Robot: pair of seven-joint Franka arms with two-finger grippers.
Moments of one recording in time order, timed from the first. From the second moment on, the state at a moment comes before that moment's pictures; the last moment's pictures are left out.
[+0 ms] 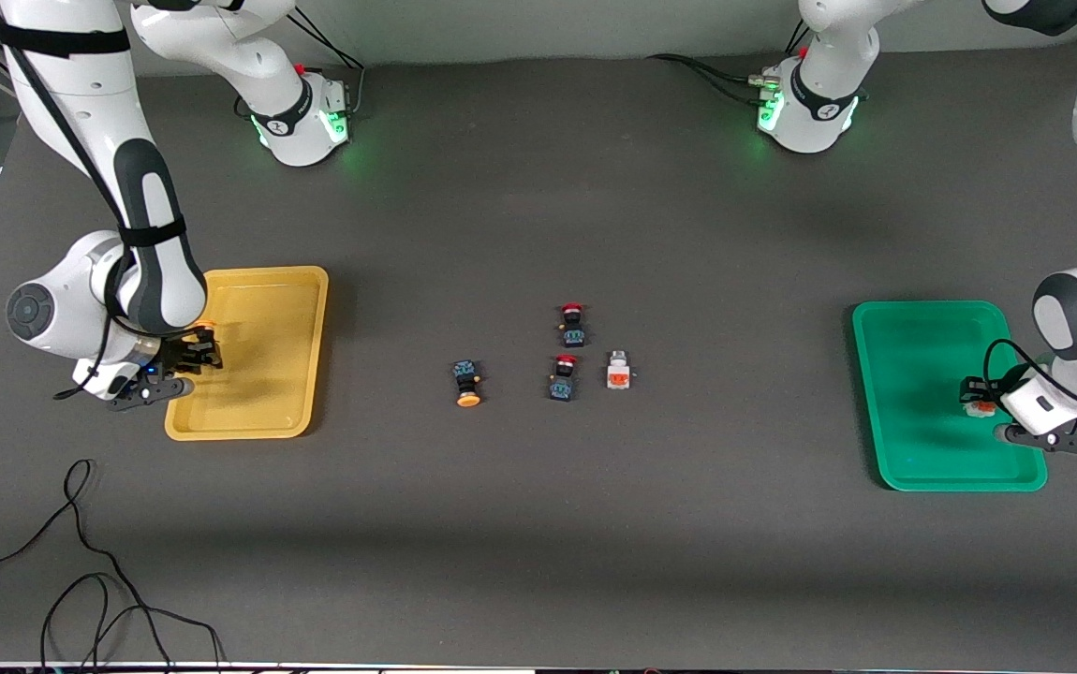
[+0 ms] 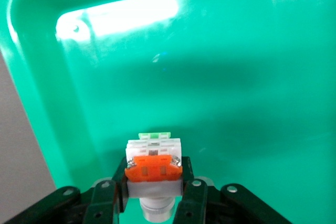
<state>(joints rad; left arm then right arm) 0.36 0.61 -0.04 -1.81 0.11 2.33 0.43 0.48 0.49 -0.67 -2.17 0.46 2.40 -0.72</state>
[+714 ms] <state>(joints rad) 0.37 0.60 -0.06 -1.79 0.11 2.30 0.46 0.49 0.46 -0.70 -1.86 0.38 2.03 -0.66</state>
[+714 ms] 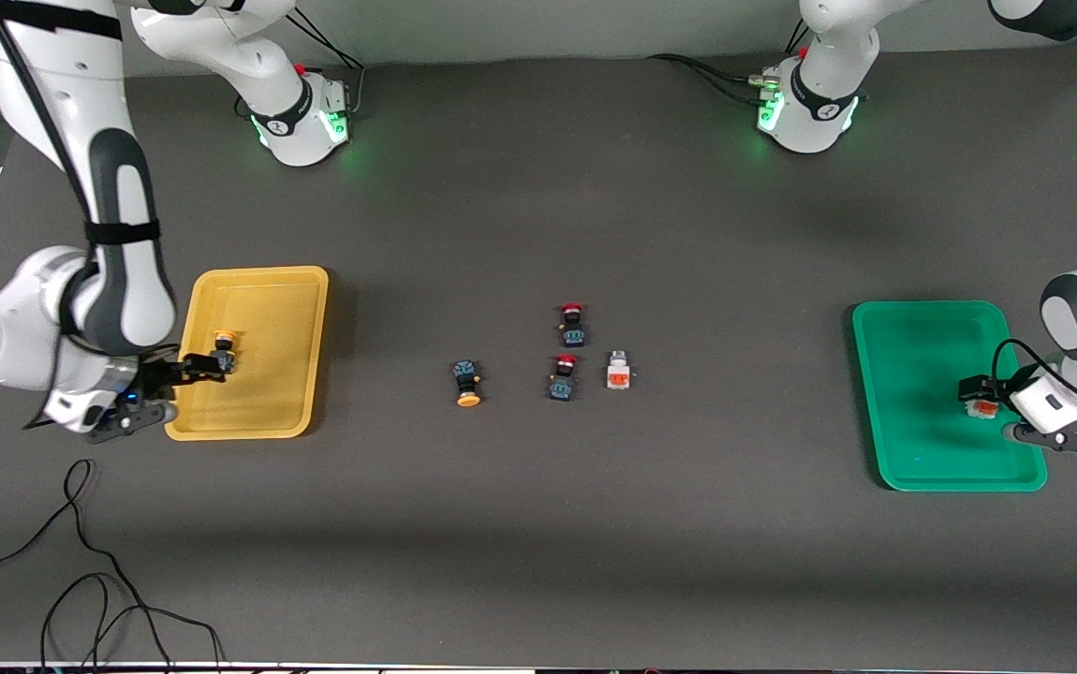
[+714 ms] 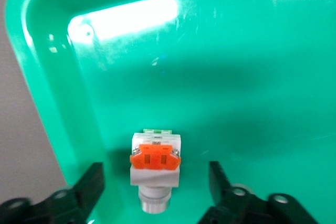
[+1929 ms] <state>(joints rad) -0.06 0.45 -0.10 -1.36 -0.11 1.51 -0.15 1.02 0.55 -0.68 -1.48 0.38 1.88 0.34</state>
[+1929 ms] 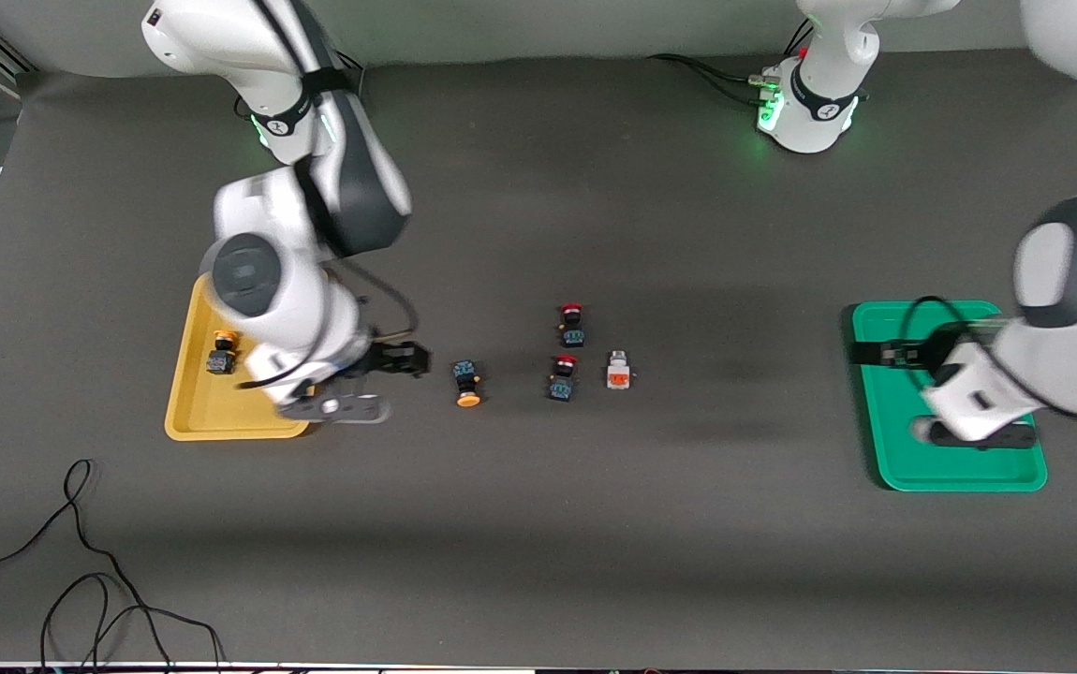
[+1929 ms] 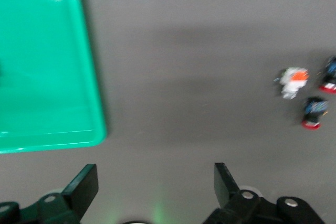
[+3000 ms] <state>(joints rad) -0.40 0.67 -0.10 -1.40 -0.11 1.90 -0.48 1.03 0.85 -0.56 -1.60 0.56 2.28 0.19</state>
